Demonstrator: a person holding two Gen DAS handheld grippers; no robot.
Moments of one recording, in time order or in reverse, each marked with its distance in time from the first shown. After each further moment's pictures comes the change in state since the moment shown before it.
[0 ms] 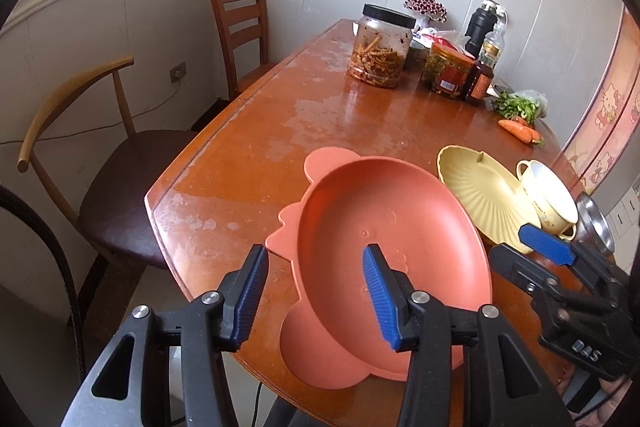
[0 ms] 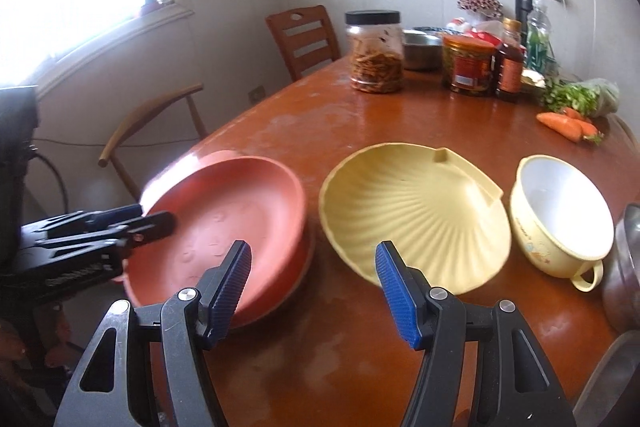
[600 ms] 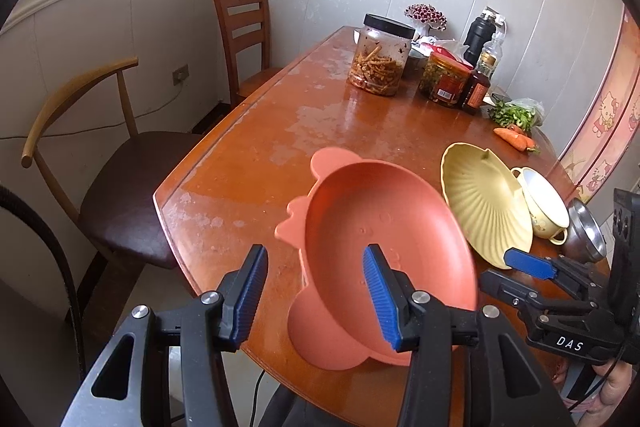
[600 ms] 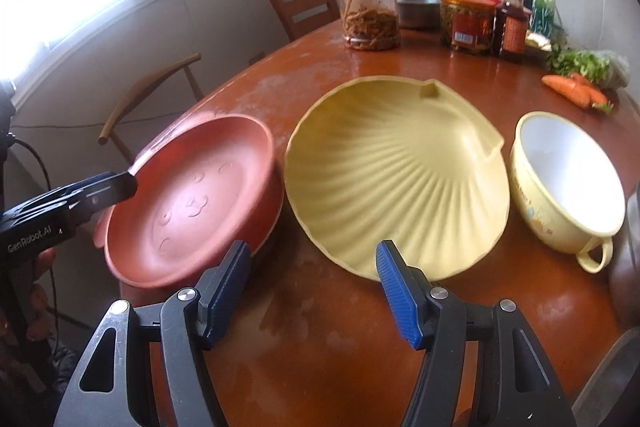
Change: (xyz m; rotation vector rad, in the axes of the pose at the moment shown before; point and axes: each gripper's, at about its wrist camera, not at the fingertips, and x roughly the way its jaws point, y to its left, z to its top) left arm -0.015 0.000 -0.003 -0.010 -0.017 -0.006; right arm 0.009 -0.025 -0.012 0.013 0.136 0.058
